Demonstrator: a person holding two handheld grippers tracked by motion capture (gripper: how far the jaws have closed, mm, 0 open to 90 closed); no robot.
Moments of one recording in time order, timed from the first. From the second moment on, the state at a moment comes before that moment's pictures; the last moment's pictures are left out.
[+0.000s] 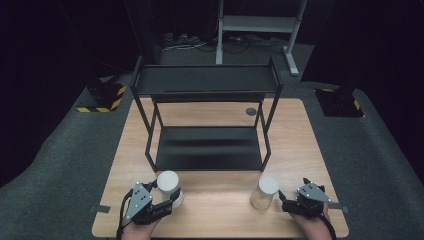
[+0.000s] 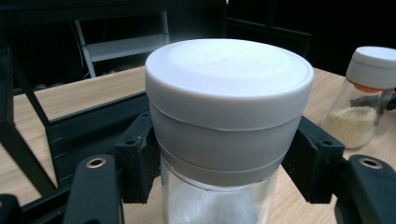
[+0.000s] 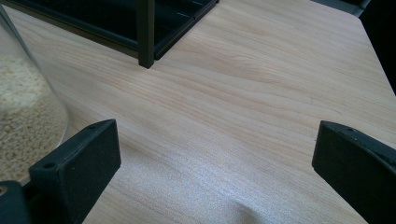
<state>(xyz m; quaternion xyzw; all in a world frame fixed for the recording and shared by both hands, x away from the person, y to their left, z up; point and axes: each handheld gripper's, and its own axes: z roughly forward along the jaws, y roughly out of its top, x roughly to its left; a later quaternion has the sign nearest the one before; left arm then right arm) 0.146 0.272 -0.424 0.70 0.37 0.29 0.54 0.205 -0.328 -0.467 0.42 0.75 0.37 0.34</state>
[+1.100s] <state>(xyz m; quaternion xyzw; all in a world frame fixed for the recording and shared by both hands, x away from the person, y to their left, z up) 0.195 0.255 -0.365 0.68 0.35 0.30 0.58 0.205 -0.331 -0.467 0.42 0.75 0.38 0.33</state>
